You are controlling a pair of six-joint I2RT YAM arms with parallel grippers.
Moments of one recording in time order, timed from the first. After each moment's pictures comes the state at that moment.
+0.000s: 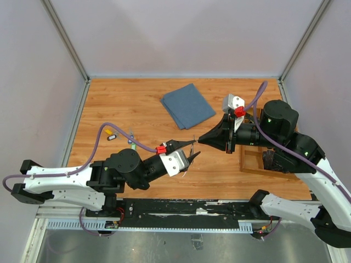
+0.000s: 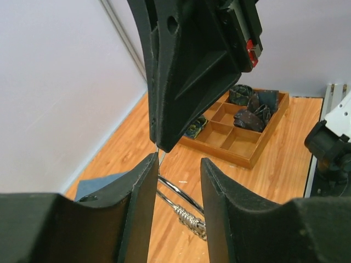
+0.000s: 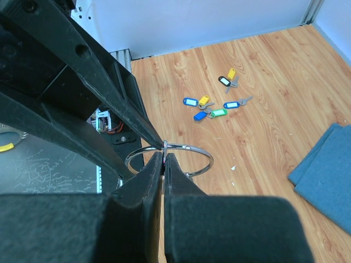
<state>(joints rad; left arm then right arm) -1.55 0.98 1.10 0.00 -0.47 0.39 0.81 0.94 1.42 -0.66 -0.58 -0.04</state>
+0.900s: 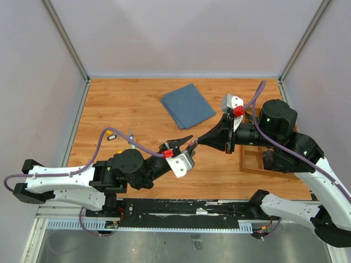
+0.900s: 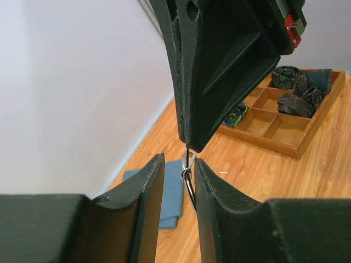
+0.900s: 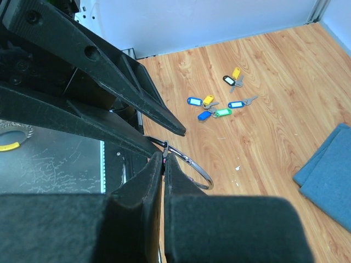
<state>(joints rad) -1.55 1.01 1.11 0.01 -0.59 0.57 0.81 0.94 1.42 -0.66 -0.59 -0.03</state>
